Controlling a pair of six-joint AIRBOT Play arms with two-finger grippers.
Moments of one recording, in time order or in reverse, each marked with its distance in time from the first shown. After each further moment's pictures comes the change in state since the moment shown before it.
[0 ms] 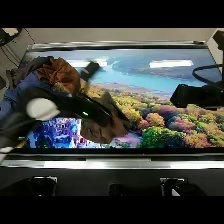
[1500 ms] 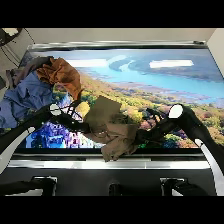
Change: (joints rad) left arm 0.500 -0.206 -0.448 -0.202 0.022 0.225; right arm 0.000 -0.204 -0.777 0.484 -0.234 -0.200
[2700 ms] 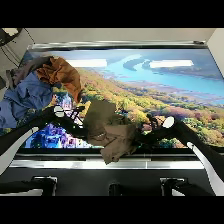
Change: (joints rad) left arm -0.014 -0.032 -0.003 0.027 -0.109 0.022; right arm -0.002 -0.092 -0.184 0.086 -0.326 -0.064
